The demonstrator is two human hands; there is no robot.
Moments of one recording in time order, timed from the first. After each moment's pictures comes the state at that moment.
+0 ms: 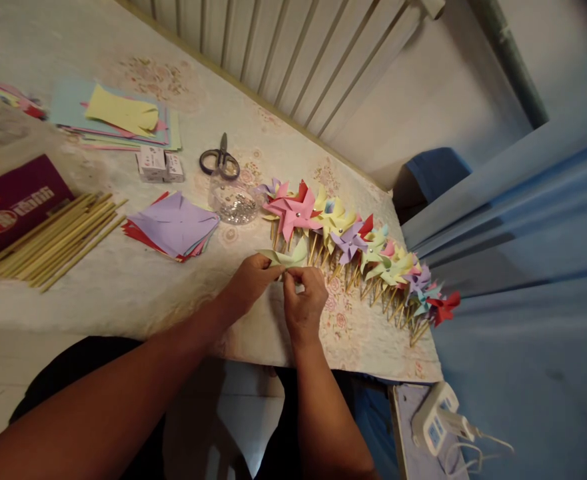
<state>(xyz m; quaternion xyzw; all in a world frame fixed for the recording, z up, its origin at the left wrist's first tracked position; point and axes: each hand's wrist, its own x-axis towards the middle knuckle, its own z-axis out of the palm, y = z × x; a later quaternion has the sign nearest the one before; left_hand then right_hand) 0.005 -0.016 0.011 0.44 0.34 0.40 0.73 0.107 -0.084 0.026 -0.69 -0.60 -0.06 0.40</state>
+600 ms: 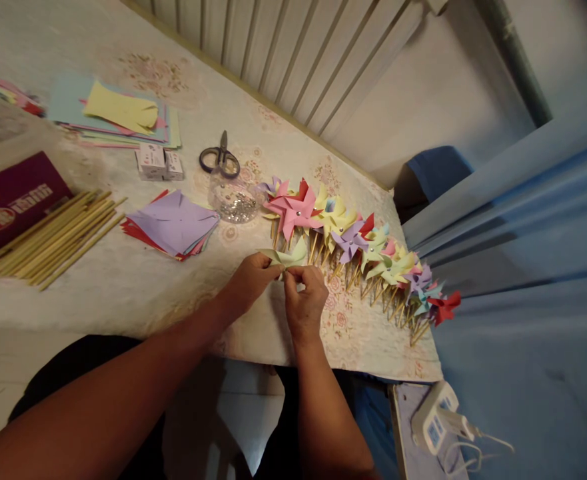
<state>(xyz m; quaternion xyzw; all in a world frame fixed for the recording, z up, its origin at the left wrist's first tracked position) 0.005 -0.015 0.005 0.45 0.35 0.40 0.72 0.109 -0.084 0.025 -0.70 -0.59 -0.04 0.40</state>
